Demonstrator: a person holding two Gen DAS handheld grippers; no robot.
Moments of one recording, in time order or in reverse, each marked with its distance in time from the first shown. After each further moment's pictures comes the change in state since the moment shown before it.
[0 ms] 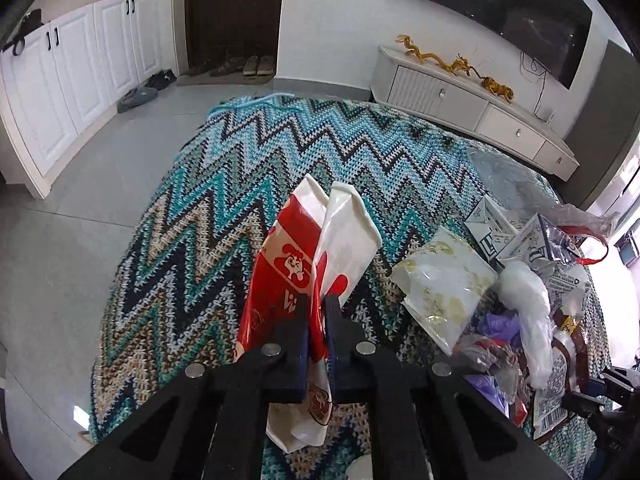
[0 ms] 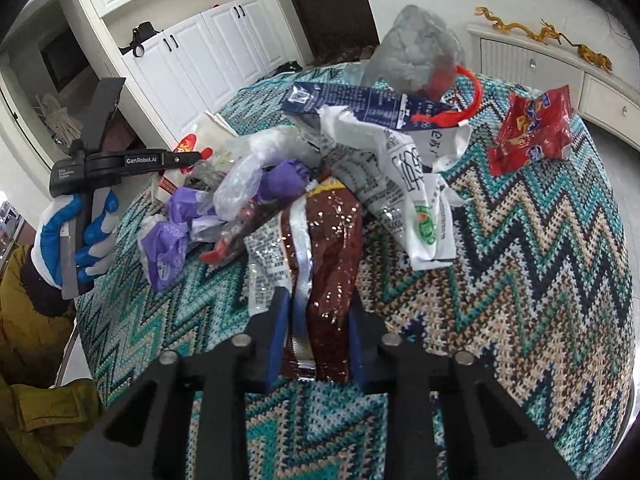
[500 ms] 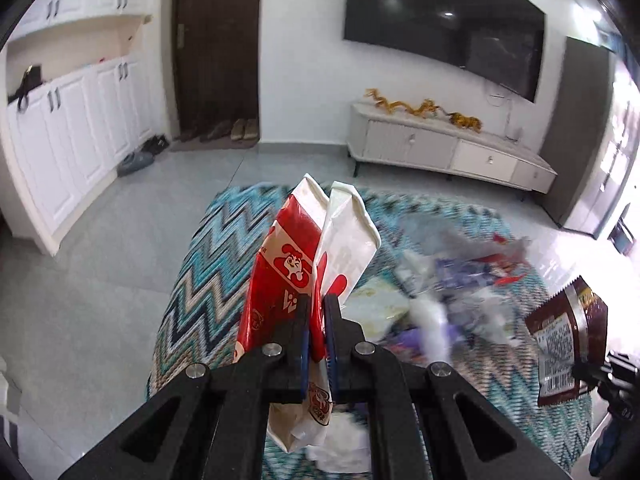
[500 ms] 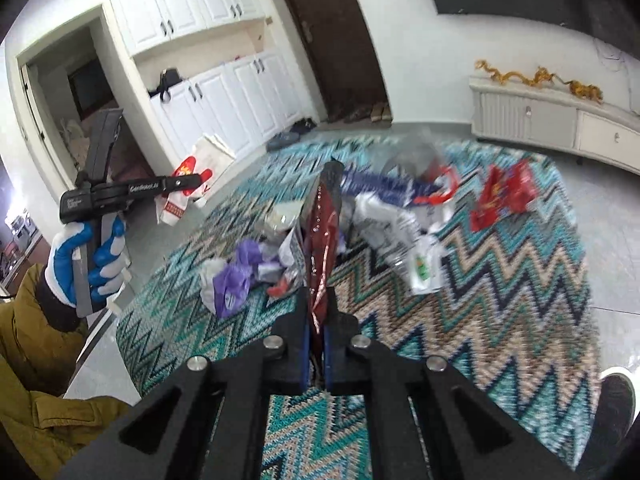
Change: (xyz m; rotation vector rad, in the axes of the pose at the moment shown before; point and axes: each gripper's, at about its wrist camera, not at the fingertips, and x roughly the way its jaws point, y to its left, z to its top) left arm -0.120 -0.051 0.015 0.123 -0.208 -0.011; right arm -0.103 0.006 -0.021 0.003 -0.262 0.001
